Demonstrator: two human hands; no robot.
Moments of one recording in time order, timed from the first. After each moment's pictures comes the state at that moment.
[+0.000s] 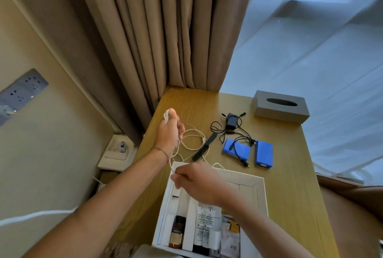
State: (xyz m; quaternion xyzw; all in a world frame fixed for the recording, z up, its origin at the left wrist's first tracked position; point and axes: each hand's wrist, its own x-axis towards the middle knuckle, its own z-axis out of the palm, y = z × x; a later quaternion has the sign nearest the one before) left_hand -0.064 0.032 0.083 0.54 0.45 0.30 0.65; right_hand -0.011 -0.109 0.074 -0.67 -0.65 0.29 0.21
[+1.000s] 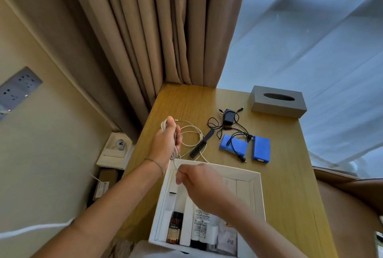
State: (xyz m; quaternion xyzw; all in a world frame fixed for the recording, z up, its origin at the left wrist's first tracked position) left_hand -0.080 0.002 0.087 0.51 0.46 0.25 0.69; right_hand -0.017 -0.134 0.078 -0.74 -0.58 0.26 0.21
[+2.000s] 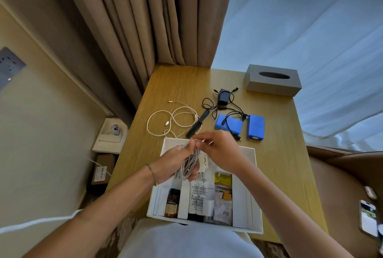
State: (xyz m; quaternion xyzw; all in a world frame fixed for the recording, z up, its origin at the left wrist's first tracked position) left_hand -0.111 -0.047 0.028 0.55 0.29 -0.04 0.78; right_hand 0.039 -0.147 0.050 -0.74 -0.53 0.26 0.34
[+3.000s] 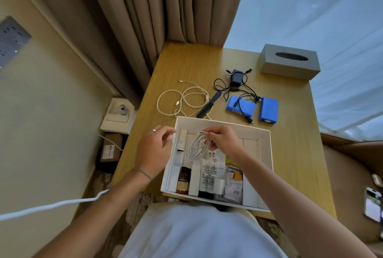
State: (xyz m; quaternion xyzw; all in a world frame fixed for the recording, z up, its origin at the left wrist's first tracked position) left_hand -0.188 -0.038 -0.005 0.84 0.39 0.21 0.31; right_hand 0.019 -0.135 -0.040 -0.74 -0.25 0.46 0.42
